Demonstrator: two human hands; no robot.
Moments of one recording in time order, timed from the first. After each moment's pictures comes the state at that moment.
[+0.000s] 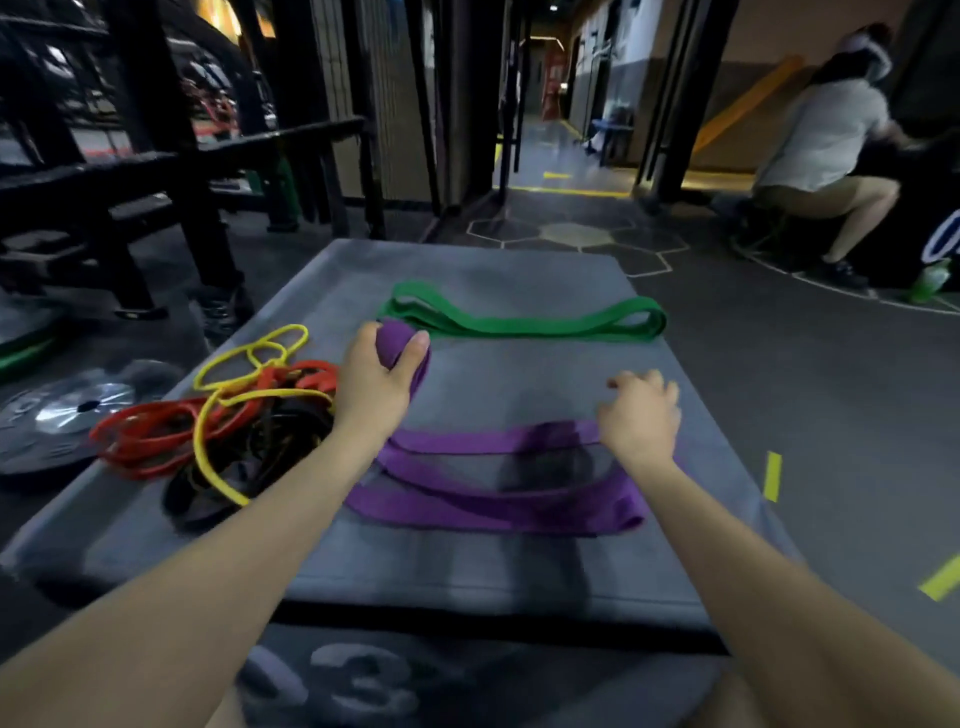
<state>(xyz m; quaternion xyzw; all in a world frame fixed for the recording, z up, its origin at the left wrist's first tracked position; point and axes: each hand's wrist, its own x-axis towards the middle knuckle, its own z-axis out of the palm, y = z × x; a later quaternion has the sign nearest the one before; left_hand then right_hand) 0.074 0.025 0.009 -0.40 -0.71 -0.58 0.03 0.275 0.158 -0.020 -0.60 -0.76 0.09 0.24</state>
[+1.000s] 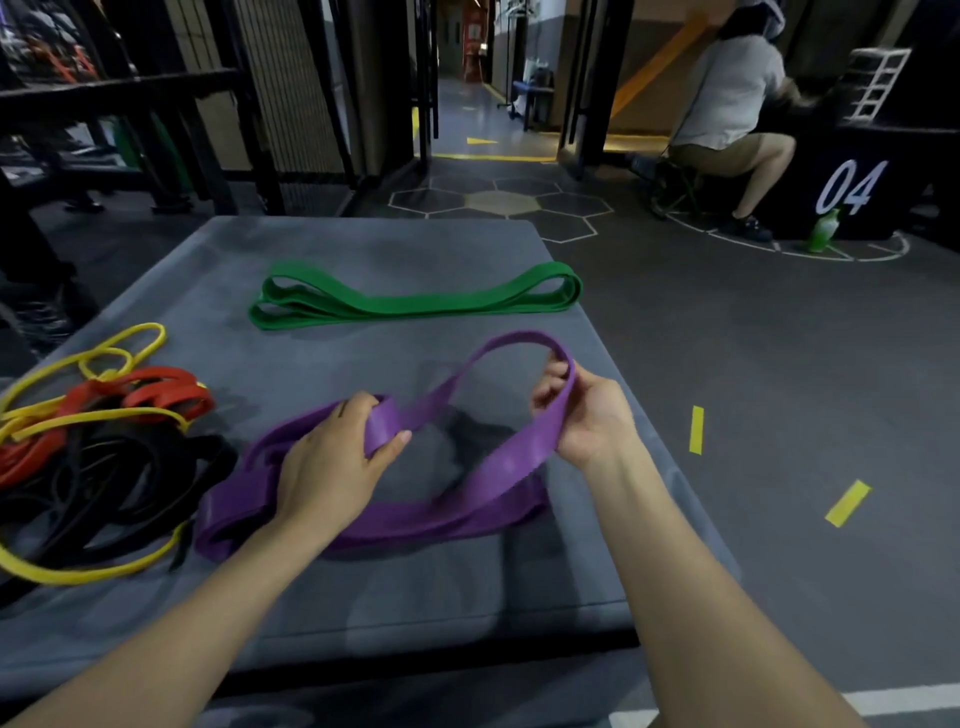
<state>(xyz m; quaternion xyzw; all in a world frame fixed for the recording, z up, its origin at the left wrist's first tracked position) 0.132 0.055 -0.059 -0.53 -0.78 -0.32 0.07 0.313 0.194 -0.031 -0.31 -0.13 0.83 0.45</state>
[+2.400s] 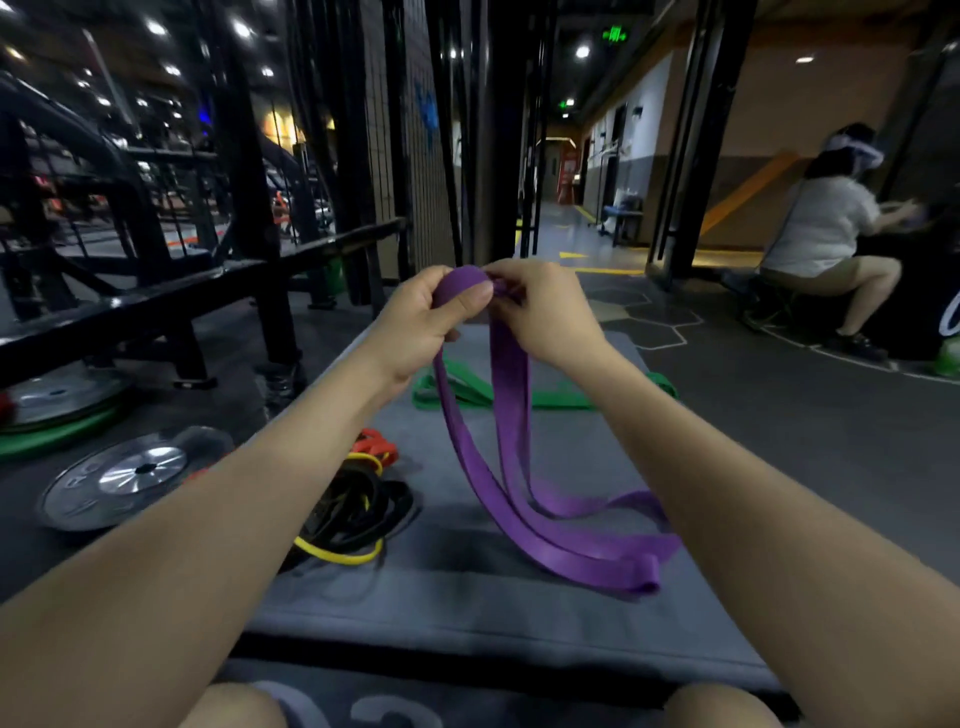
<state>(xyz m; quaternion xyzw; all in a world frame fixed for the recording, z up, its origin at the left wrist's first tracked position) 0.089 -0.011 0.157 -0.54 -0.53 -0.63 -0.18 0.200 0.078 0.170 -0.19 -0.87 0.14 0.43</state>
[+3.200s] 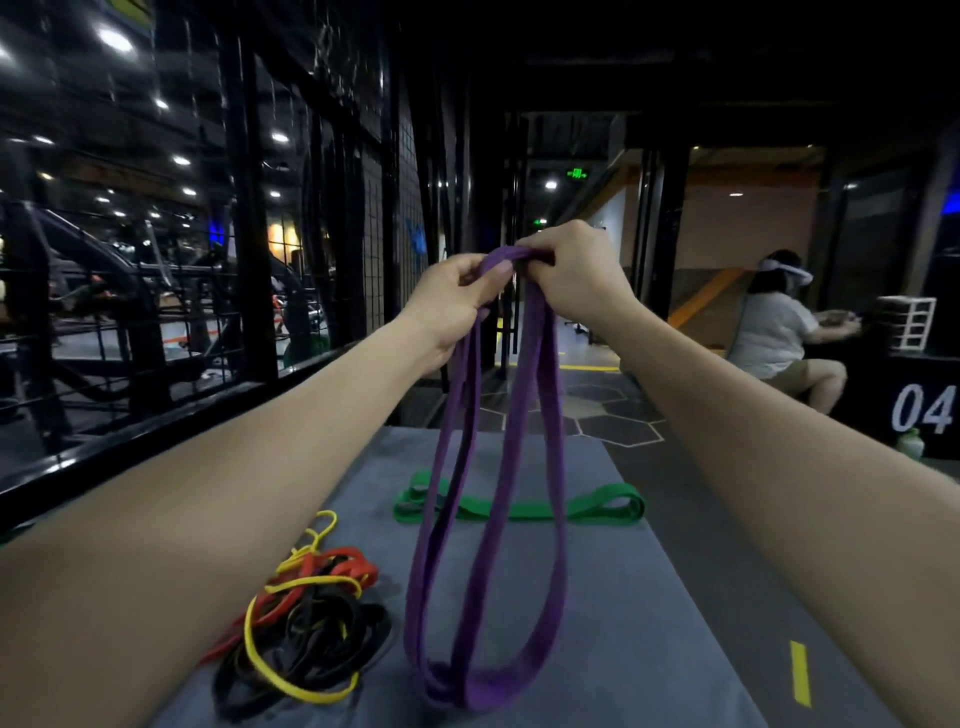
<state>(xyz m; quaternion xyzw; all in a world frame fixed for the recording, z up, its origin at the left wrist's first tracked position) 0.136 0.003 0.306 -0.54 -0.50 -0.66 -0.15 0.249 0.083 0.336 -0.22 -0.85 0.02 0.47</state>
